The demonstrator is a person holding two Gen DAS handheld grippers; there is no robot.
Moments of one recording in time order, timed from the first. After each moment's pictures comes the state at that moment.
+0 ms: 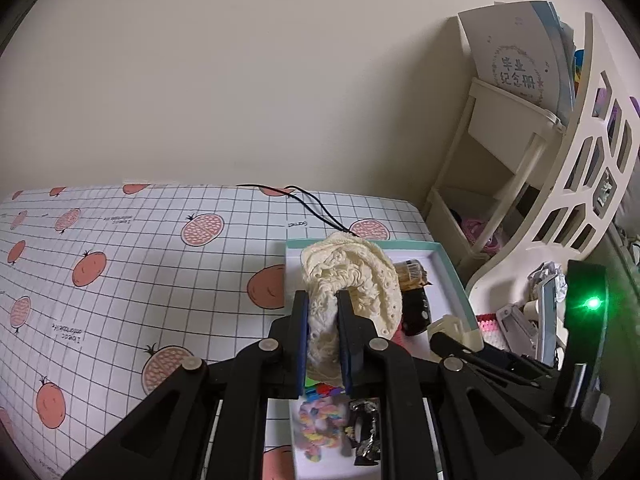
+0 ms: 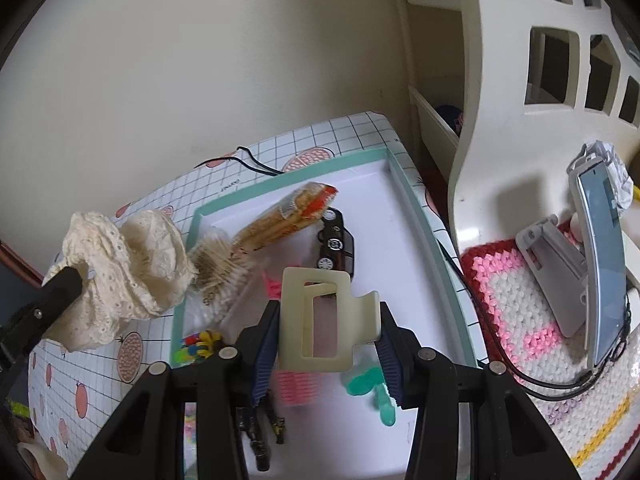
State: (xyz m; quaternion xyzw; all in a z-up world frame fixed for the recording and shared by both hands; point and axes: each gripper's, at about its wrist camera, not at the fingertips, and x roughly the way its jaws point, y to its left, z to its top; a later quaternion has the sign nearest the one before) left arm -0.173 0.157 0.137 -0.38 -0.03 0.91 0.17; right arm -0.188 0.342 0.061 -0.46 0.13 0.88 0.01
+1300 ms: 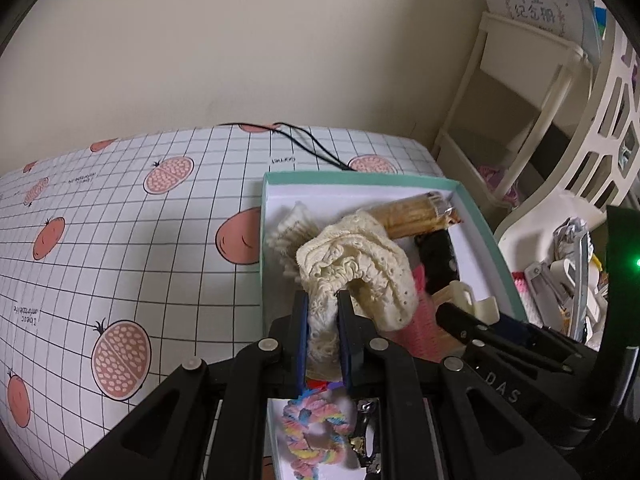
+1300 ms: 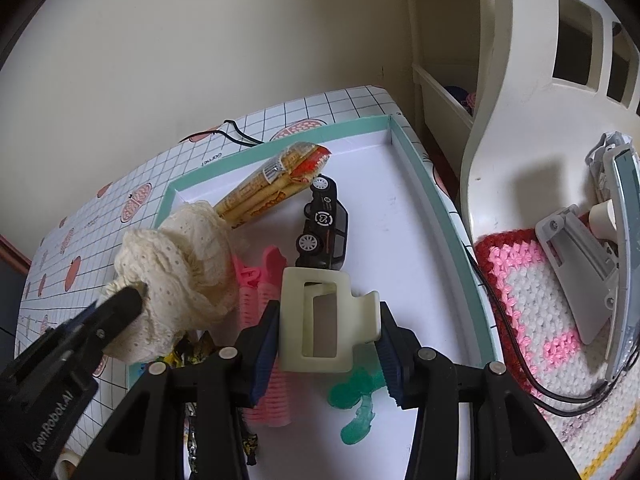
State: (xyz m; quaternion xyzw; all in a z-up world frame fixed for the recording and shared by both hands) left arm -0.196 0.188 0.068 -0.45 -0.01 0.87 0.18; right arm -0.203 0.340 0.021 -0.48 0.11 0.87 0.01
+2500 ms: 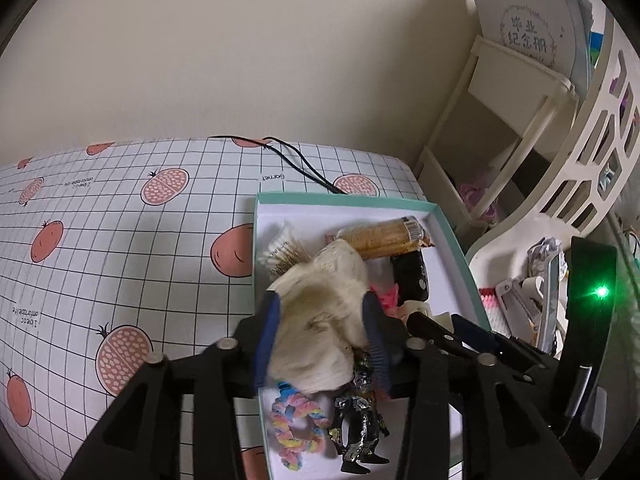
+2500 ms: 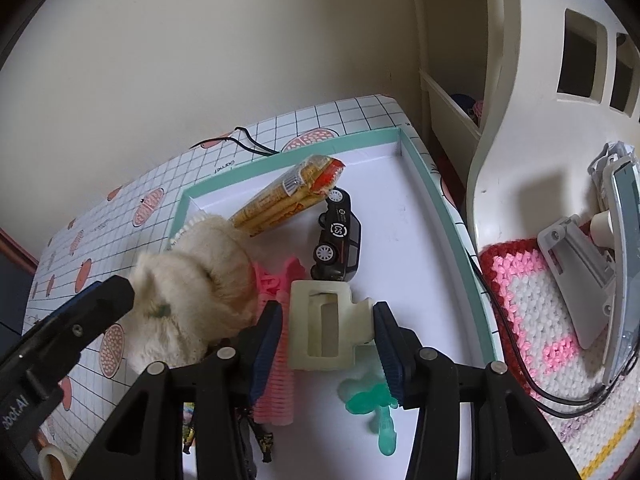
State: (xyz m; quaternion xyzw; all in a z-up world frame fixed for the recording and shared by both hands) left arm -0.194 0.179 0.097 -0.44 -0.04 0.87 0.20; right arm -0.202 0.335 0.039 -0.48 0.12 0.87 0.00
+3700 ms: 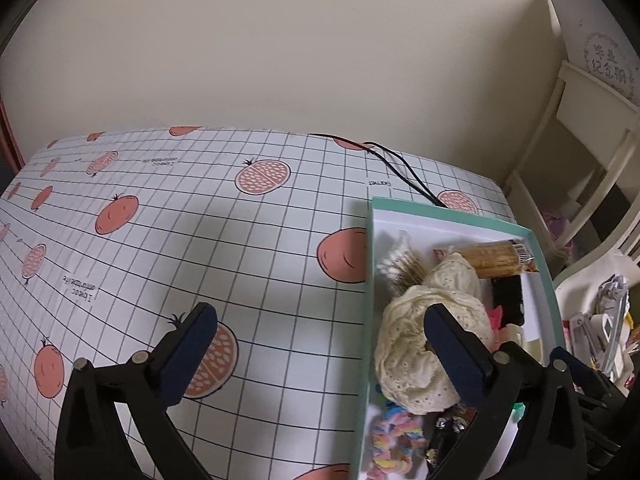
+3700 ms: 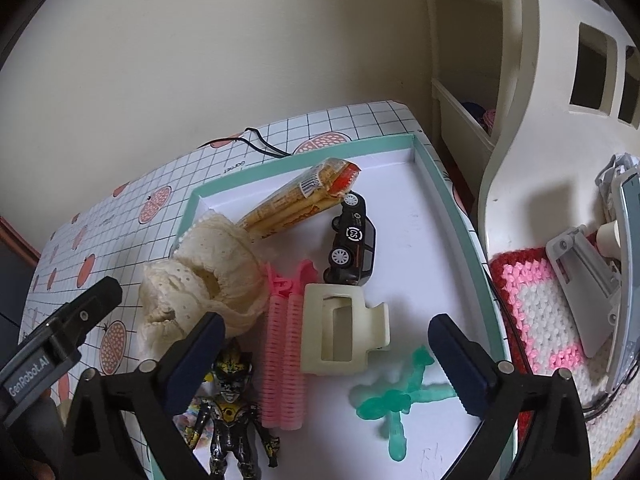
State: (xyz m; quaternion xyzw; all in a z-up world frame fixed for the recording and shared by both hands) left arm -0.210 0.133 0.071 -0.44 -0.04 0.90 0.05; right arm -0.206 0.316 0.045 -0.47 0.10 0.88 -0.01
